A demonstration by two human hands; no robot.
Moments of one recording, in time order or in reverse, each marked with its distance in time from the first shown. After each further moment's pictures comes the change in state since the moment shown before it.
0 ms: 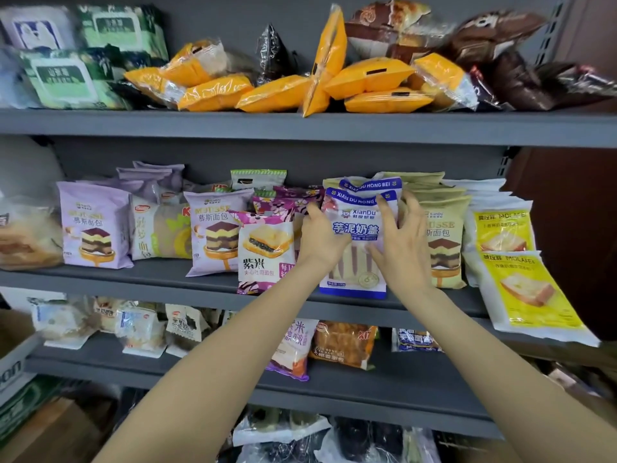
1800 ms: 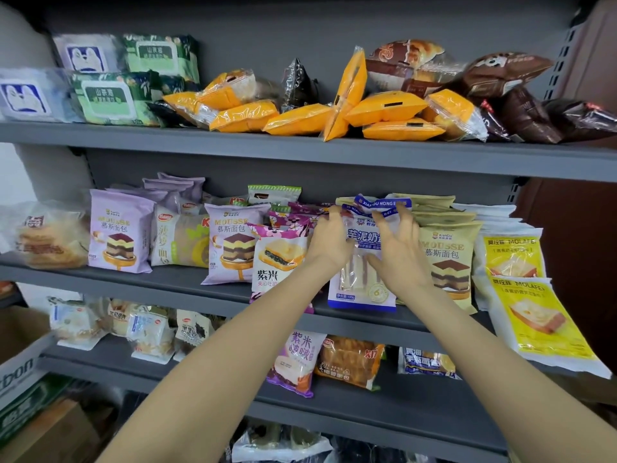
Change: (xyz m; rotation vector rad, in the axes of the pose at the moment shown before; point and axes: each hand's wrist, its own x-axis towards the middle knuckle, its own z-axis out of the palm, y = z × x) left_hand 0.010 0.011 -0.019 0.196 -0.017 0.157; right_hand 0.025 -0.027 -0.020 0.009 -0.359 0.085
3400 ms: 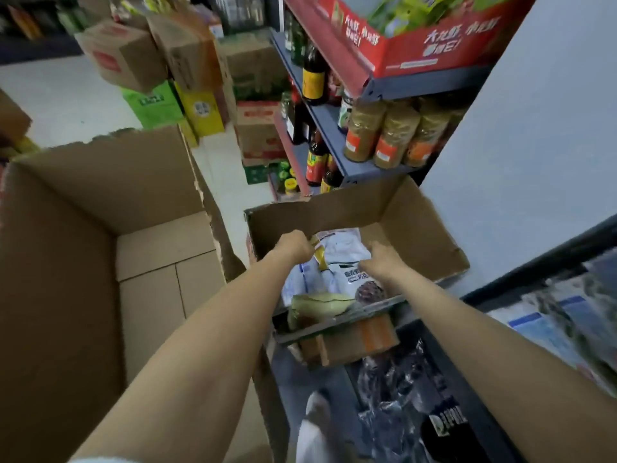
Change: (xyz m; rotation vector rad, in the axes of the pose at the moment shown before) left_hand -0.154 -0.918 -0.430 0.093 -0.097 -1.429; right_hand -0.042 -0.857 0.577 0.085 -1.318 -0.687
